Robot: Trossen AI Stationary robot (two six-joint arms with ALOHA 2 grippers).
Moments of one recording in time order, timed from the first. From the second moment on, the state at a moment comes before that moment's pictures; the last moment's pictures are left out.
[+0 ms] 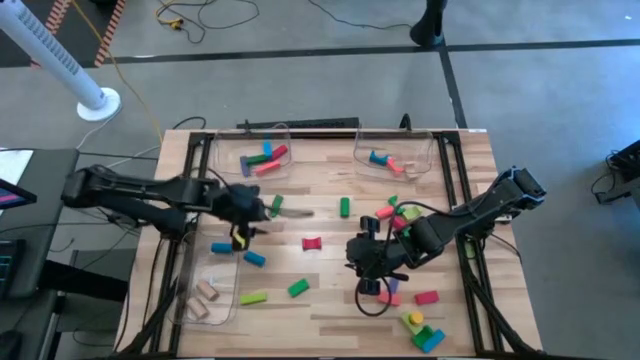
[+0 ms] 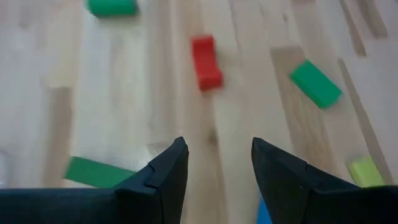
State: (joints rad) left arm -0.04 1.06 0.77 -0.55 0.01 0.05; right arm 0.45 1.59 1.40 -0.73 0.34 0.38
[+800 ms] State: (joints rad) left arm -0.27 1.63 1.14 -1.04 -0.08 0.01; right arm 0.45 1.59 1.40 -0.73 0.34 0.38
